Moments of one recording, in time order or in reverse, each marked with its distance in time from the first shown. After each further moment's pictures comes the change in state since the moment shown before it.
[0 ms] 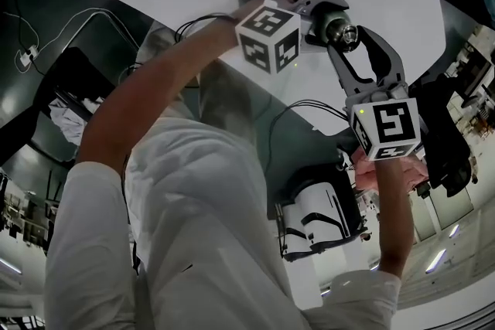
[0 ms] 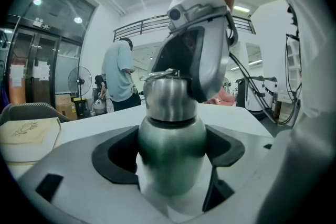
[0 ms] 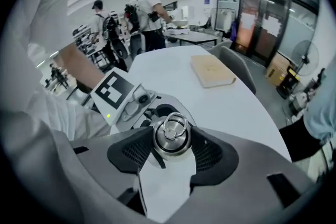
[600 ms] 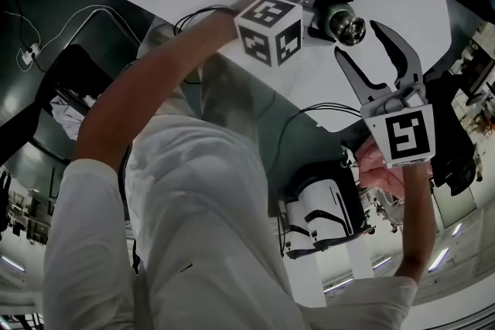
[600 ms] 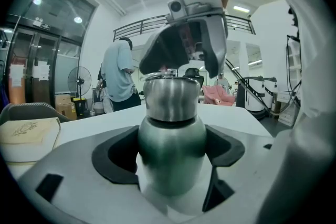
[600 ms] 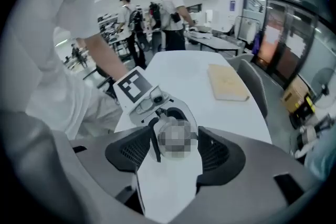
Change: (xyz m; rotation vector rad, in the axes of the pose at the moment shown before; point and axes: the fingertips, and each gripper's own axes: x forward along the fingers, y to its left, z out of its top) left arm 0.000 0.000 0.001 -0.001 -0.002 -0.002; right arm -0.019 0.010 0.008 -0.224 0.020 0.102
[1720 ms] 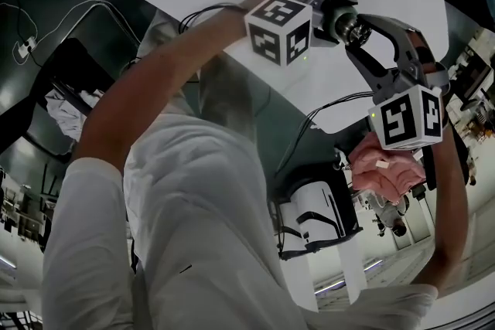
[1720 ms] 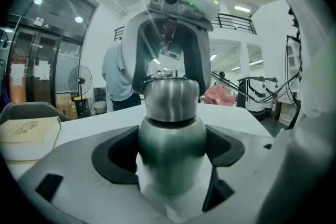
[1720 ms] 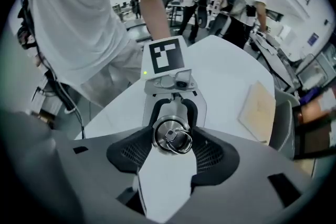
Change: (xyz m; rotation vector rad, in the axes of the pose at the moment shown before) left arm 0.000 -0.001 0.001 -0.009 0.003 0.005; right arm 0.018 0.005 -0.013 -0.667 0.225 0.208
